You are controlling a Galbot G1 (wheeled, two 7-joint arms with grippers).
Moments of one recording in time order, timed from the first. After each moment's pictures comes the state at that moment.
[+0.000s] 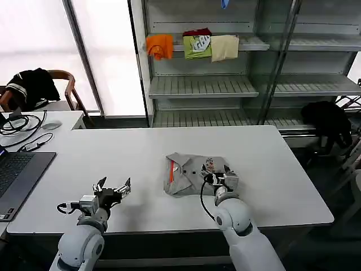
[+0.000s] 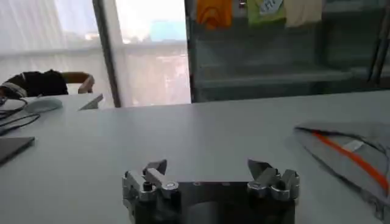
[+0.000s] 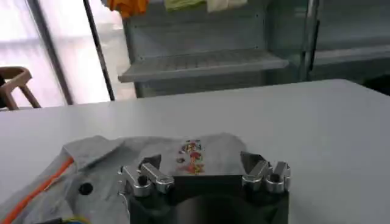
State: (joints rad) left arm 1.23 -1.21 -0.47 -2.02 -0.37 0.58 -0.22; right arm -0.91 1.40 0.17 1.76 0.45 -0.56 0.45
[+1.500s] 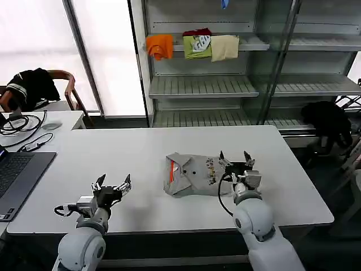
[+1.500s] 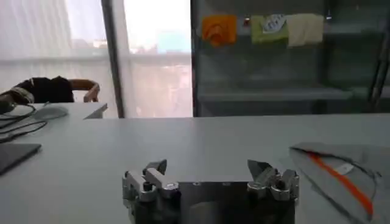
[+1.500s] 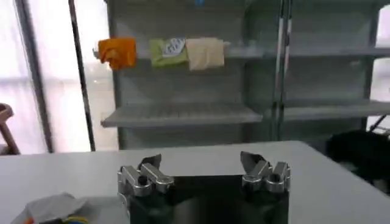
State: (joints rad) left arm 1.25 -1.27 -0.48 -2.09 -0.34 0.56 -0.23; right arm -0.98 1.30 0.28 1.95 0.33 -0.50 0.40
